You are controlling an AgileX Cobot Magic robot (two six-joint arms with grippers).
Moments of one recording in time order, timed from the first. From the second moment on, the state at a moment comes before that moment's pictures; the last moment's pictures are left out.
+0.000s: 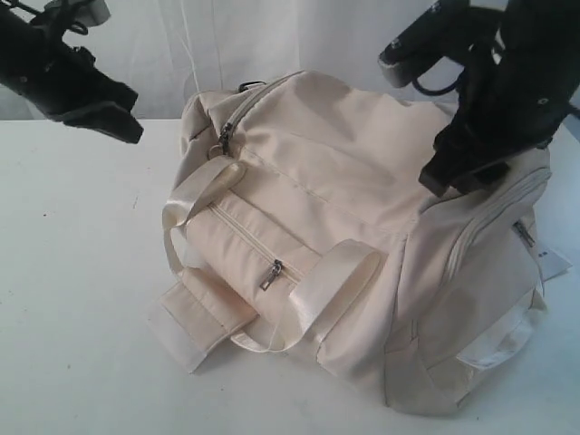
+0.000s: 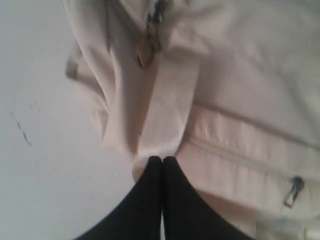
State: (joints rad) left arm -0.15 1.74 -1.52 -0.59 0.98 0.61; right arm 0.64 1.46 -1.36 -0.31 1.20 -0.12
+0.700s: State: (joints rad) left arm -0.17 2.08 -1.60 -0.83 0.72 0.95; right arm 0.64 1.39 -1.36 -0.22 1.10 -0.10
